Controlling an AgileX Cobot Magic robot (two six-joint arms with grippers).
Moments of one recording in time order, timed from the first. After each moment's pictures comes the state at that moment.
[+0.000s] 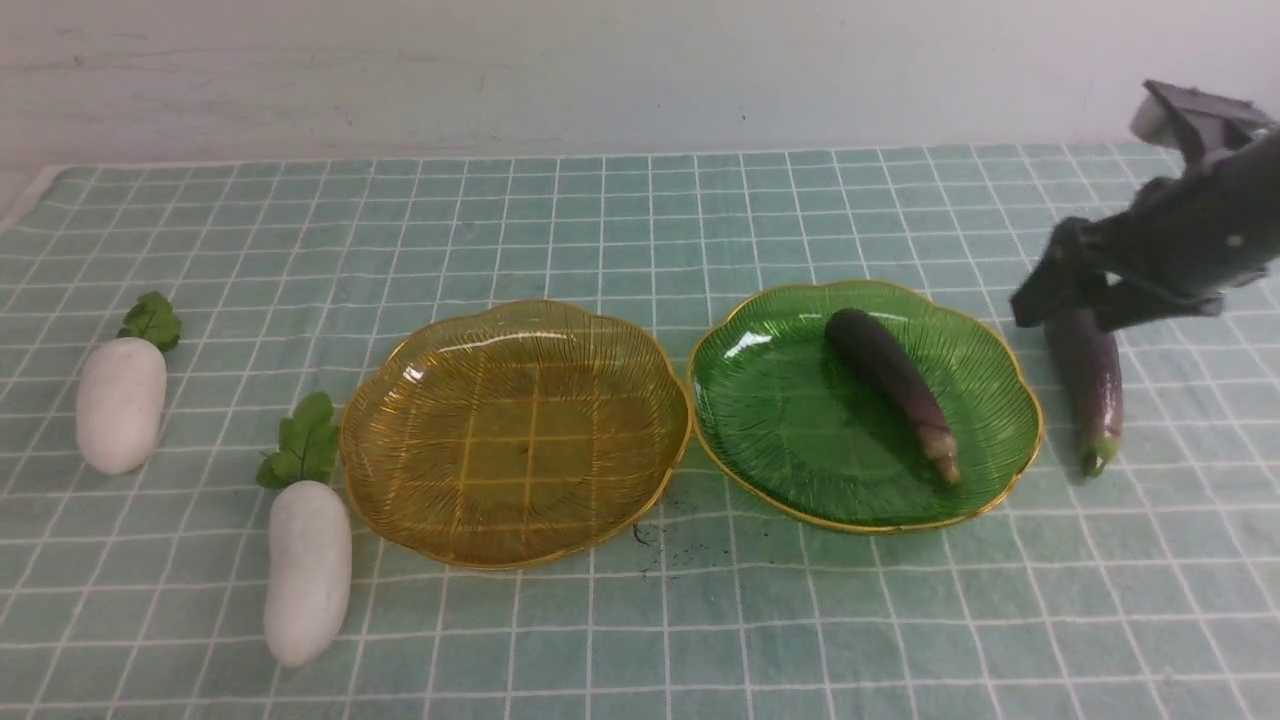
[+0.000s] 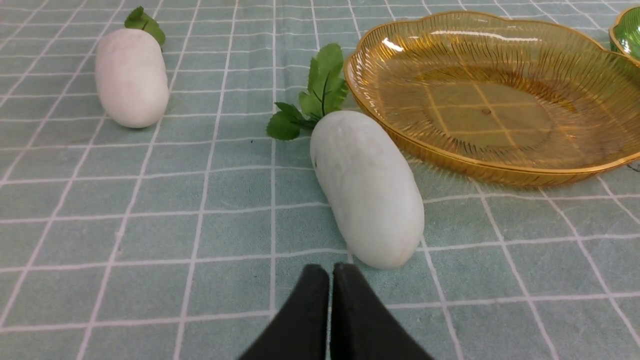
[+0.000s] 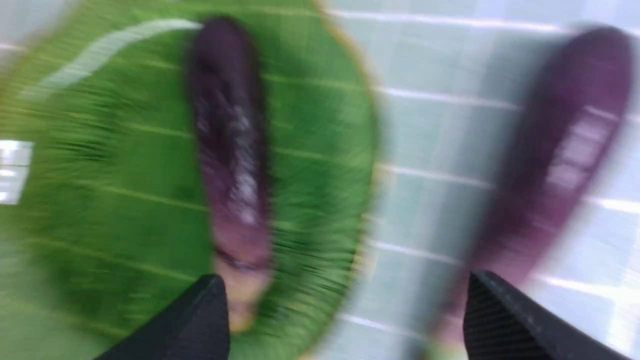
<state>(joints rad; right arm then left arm) -0.11 1.89 -1.49 0.42 0.99 -0.46 -0.05 -0.01 0.03 -0.07 0.38 0.04</state>
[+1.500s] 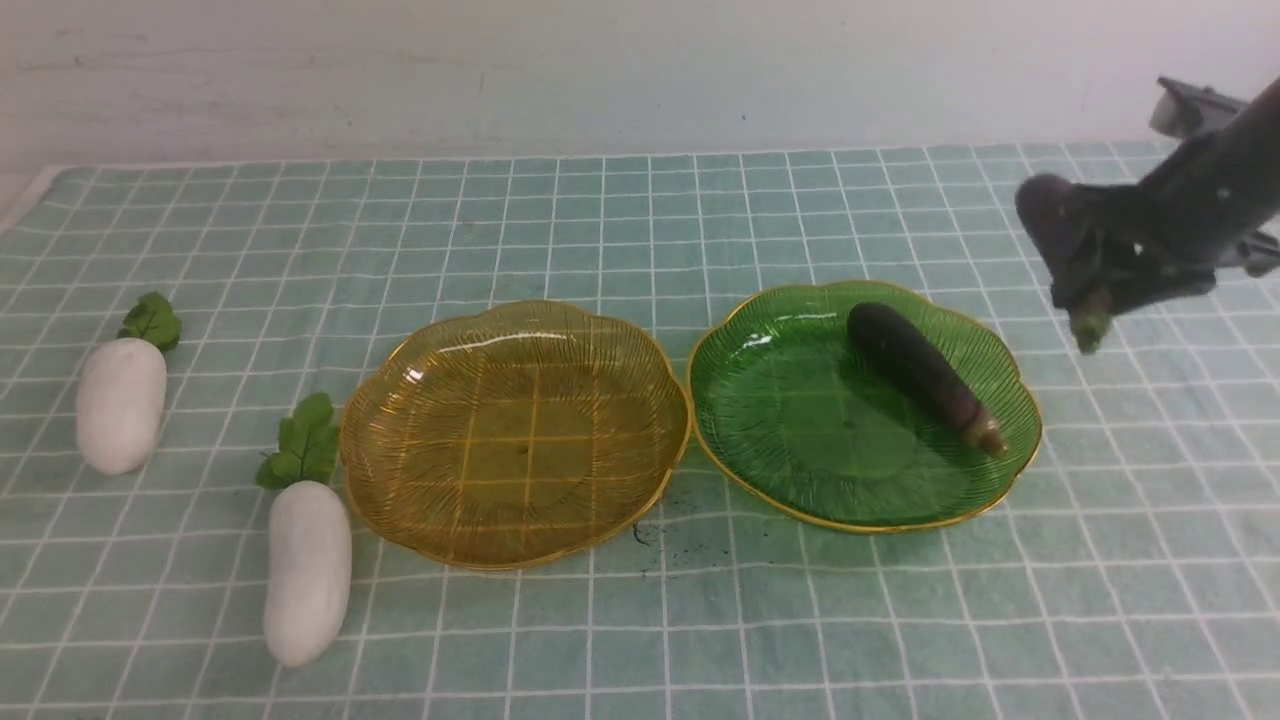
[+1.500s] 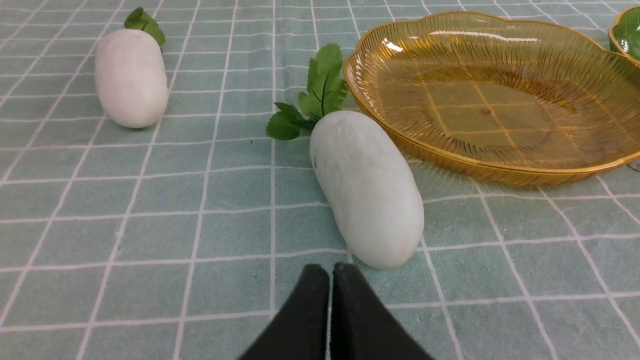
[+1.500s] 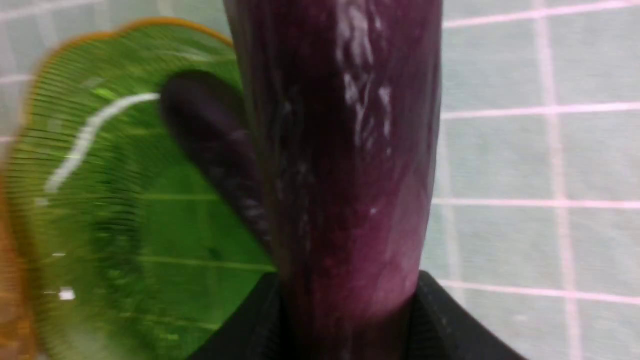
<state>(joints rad) -0.10 2.09 -1.81 0.52 1.22 -0.20 -0.05 -0.01 0.03 -0.07 0.38 0.04</state>
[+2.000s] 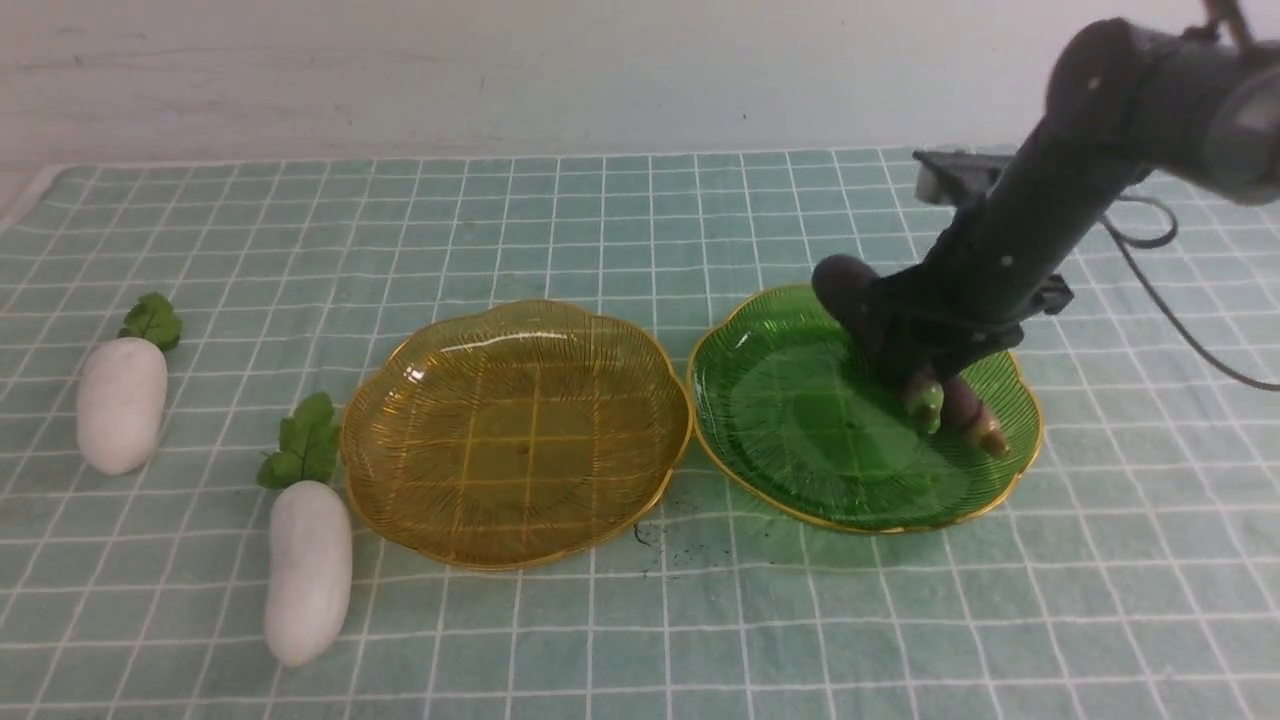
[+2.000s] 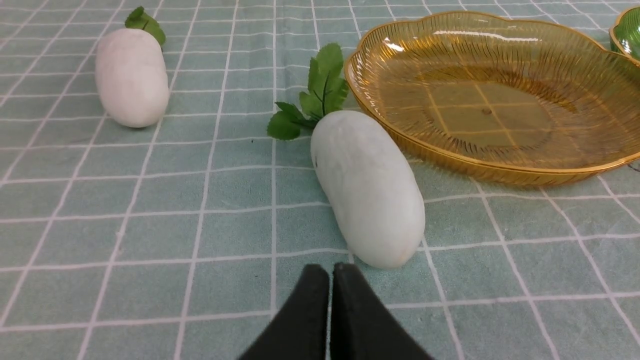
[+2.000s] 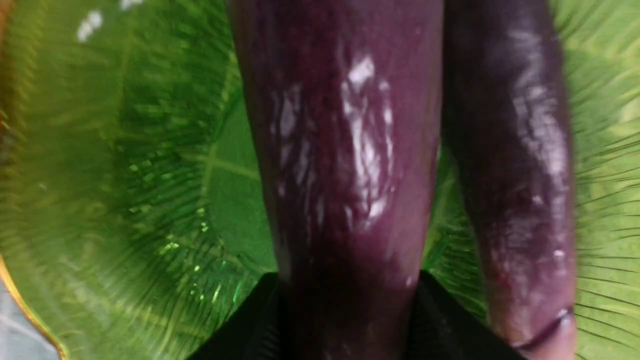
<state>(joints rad) 0.21 2.15 -1.81 0.27 1.23 -0.18 -0.05 -0.01 0.03 -0.07 0.38 0.04</state>
